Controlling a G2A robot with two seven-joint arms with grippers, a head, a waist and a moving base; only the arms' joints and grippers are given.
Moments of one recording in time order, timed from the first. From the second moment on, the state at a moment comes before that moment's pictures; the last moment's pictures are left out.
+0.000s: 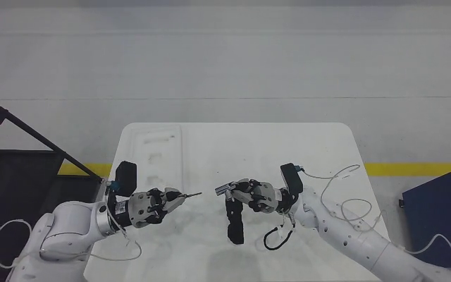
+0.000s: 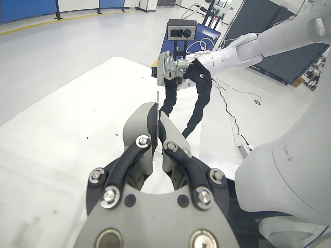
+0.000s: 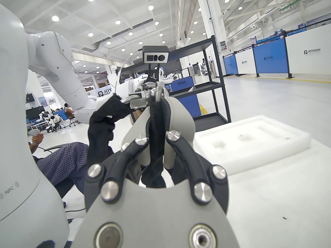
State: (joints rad) left arm 1.70 -0.99 -1.70 -2.01 0.29 -0.98 -0.68; right arm -0.82 -1.01 0.42 -1.34 -0.88 -1.01 -0.81
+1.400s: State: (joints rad) left arm 1.63 -0.96 -1.50 -1.85 0.10 -1.00 -0.59; right arm -0.82 -1.01 0.42 -1.34 -0.88 -1.01 -0.81
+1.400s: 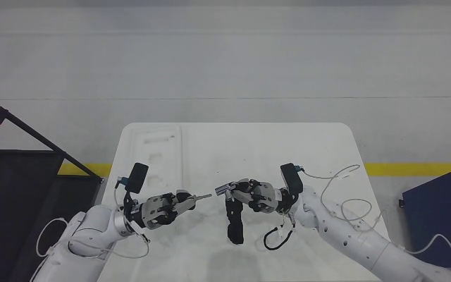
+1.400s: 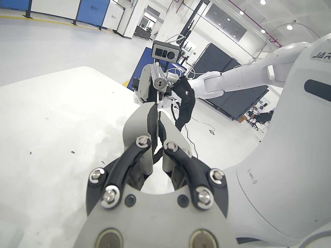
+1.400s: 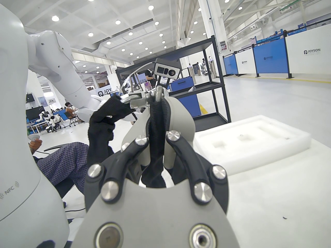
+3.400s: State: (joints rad) left arm 1.66 -0.97 -1.46 -1.90 0.26 -0.97 -0.41; right arm -0.82 -1.01 0.42 -1.34 -0.88 -1.01 -0.81
